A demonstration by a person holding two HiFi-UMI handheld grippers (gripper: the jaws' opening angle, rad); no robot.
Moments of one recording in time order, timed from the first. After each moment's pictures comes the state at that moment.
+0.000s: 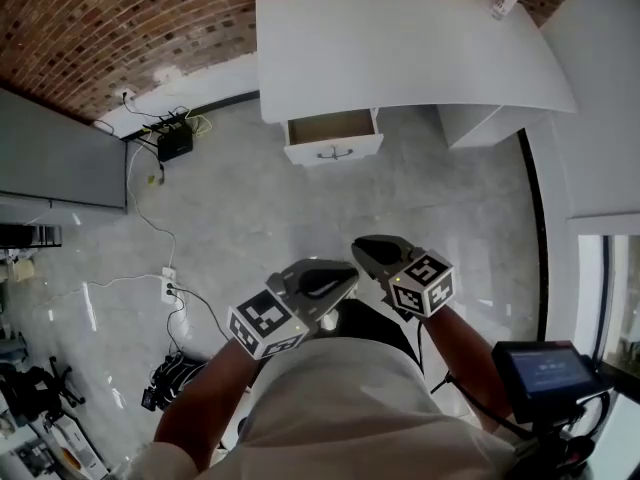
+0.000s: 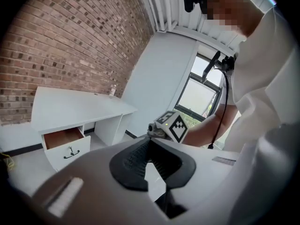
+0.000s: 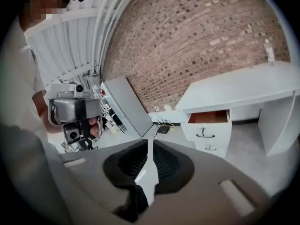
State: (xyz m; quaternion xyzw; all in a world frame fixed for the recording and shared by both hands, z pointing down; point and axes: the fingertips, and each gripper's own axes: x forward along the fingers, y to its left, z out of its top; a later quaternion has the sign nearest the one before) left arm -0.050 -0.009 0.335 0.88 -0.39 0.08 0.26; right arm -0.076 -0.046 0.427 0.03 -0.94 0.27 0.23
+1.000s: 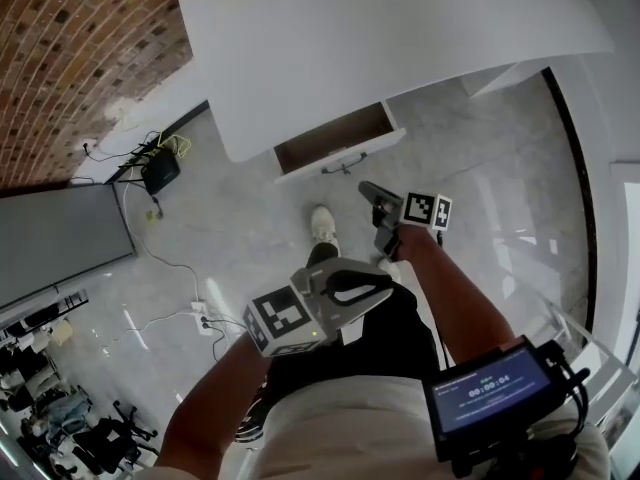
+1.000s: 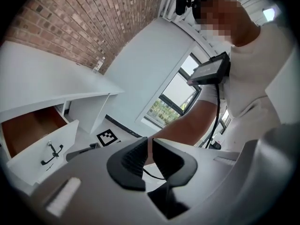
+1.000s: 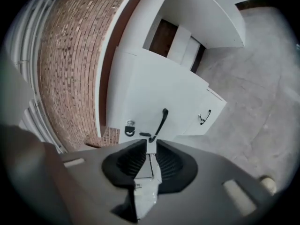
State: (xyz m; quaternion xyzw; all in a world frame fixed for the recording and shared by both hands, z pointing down) left arm -0.110 -0.137 0.484 0.92 -0.19 0.09 0.33; right arm -0.186 -0.257 0.739 0.21 -0.72 0.66 0.04
